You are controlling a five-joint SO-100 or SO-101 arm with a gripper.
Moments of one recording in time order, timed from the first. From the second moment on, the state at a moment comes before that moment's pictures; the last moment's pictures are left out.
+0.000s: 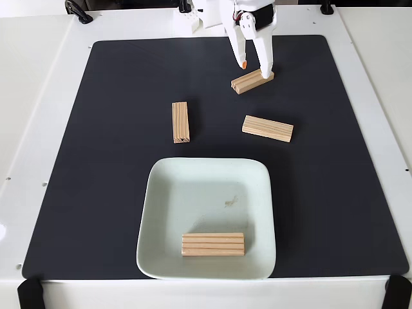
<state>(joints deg) -33.1 123.6 141.9 56.2 -13.0</state>
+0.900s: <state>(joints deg) -33.0 114.5 141.7 51.3 -13.0</state>
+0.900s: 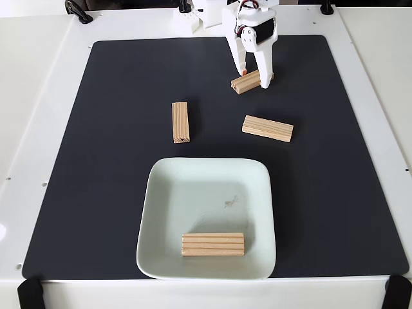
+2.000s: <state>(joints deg) -33.0 114.3 132.5 51.3 -11.7</state>
